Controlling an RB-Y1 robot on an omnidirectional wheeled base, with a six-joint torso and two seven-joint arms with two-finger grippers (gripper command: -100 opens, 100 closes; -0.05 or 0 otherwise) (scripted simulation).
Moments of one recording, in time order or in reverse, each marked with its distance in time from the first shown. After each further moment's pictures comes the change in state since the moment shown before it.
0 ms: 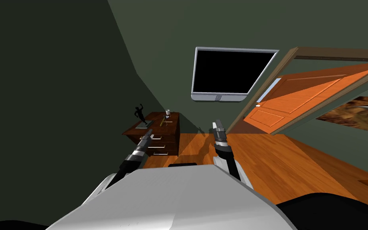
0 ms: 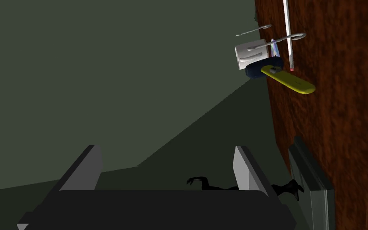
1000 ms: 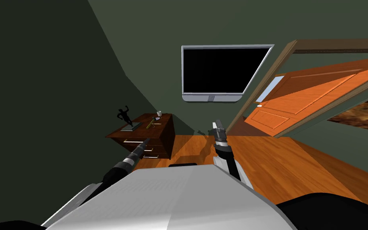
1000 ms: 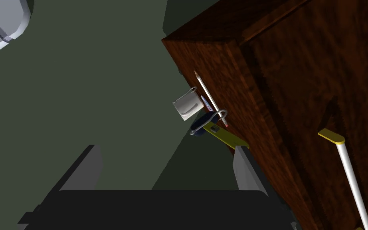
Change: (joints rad) left arm 0.141 0.270 0.059 0.019 -0.022 0.201 0.029; right arm 0.000 0.000 0.000 0.000 0.000 0.000 0.000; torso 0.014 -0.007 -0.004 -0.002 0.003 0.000
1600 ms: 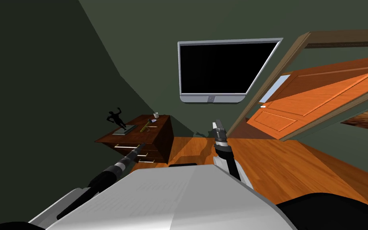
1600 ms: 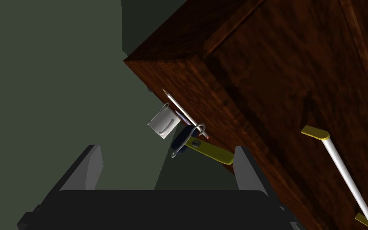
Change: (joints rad) left arm 0.074 0.174 0.054 0.050 0.032 0.065 -0.001; right arm 0.000 0.000 0.000 0.000 0.000 0.000 0.000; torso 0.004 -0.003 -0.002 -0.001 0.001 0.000
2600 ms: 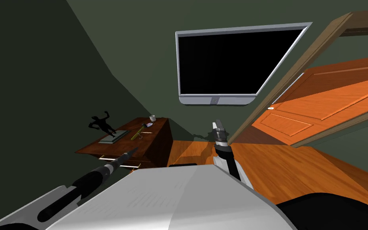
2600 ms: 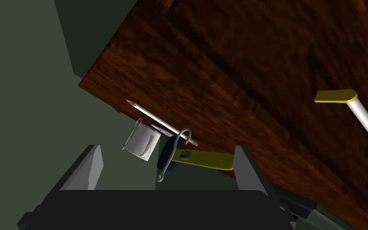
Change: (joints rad) left arm 0.089 0.259 0.072 0.058 0.071 0.090 -0.016; right arm 0.000 0.000 0.000 0.000 0.000 0.000 0.000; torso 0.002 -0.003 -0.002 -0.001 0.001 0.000
